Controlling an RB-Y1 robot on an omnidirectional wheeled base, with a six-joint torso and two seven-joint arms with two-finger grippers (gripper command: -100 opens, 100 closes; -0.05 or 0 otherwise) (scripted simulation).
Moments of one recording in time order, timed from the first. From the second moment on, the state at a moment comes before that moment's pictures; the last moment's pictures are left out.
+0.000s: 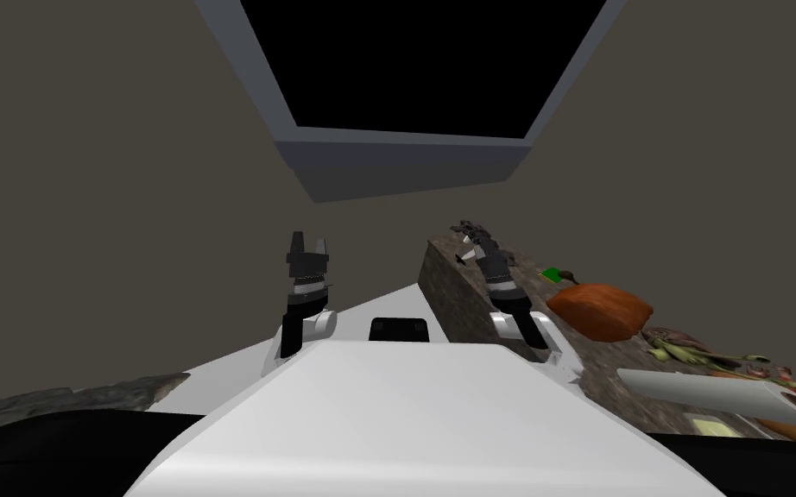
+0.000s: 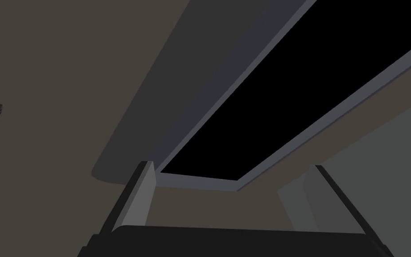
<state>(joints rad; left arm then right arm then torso) 0.55 0.04 0.02 -2.28 0.04 -0.47 0.07 0.46 -0.42 -0.12 -2.10 0.15 -0.44 -0.12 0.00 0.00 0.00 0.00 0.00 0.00</state>
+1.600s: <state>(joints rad) 0.55 0.04 0.02 -2.28 0.04 -0.47 0.07 0.51 -0.84 -0.22 -1.85 0.30 -0.40 -0.05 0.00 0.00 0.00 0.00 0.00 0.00</state>
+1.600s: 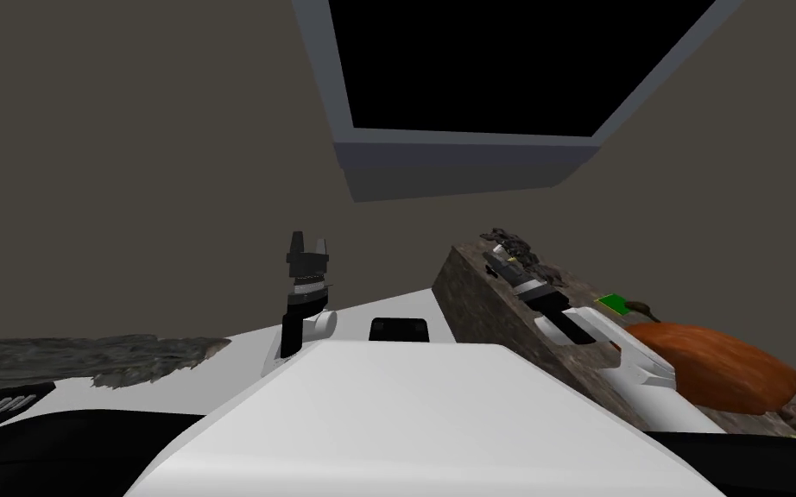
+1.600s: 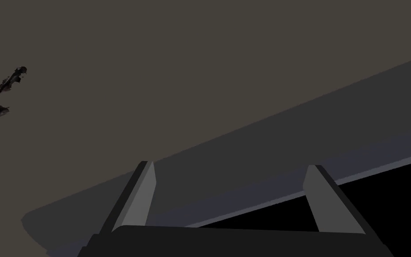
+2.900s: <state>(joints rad) 0.55 0.04 0.02 -2.28 0.04 -0.47 0.07 0.72 -1.17 -0.25 -1.52 0.41 -0.40 0.06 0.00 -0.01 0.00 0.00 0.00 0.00</state>
